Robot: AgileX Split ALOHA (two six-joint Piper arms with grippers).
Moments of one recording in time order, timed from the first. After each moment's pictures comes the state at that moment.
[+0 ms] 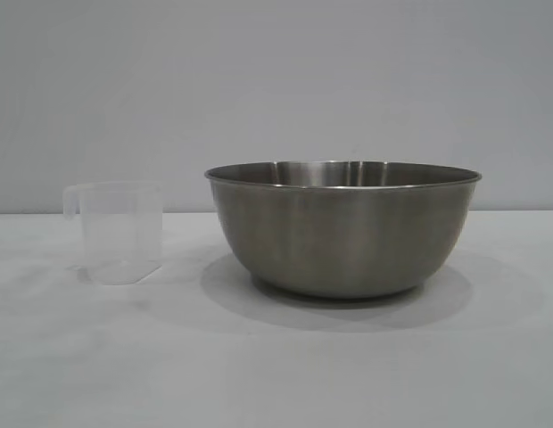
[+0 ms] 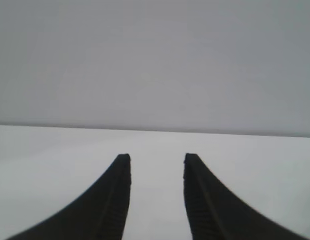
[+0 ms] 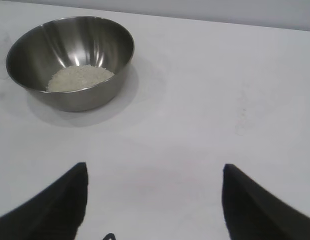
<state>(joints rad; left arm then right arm) 0.13 1.16 -0.36 0.31 -0.66 -0.21 0.33 -0.02 -0.49 -0.04 1.14 0.04</state>
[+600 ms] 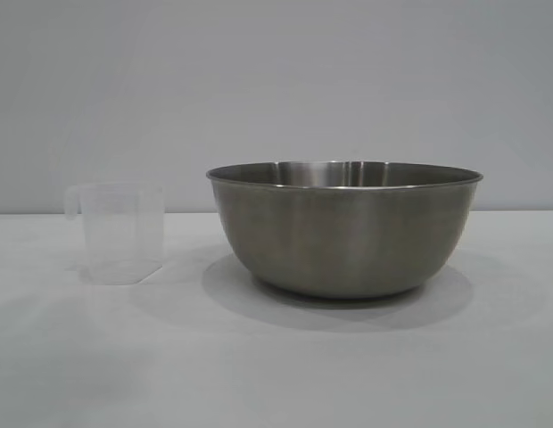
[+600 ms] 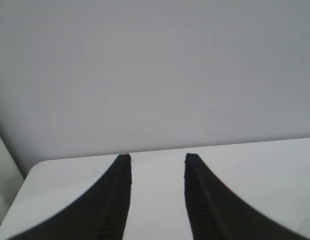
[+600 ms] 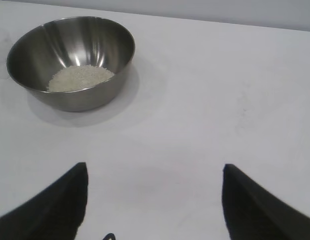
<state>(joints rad) 0.09 0.48 -0.36 0.46 0.03 -0.42 0.33 -0.02 -0.49 -0.04 1.14 0.04</state>
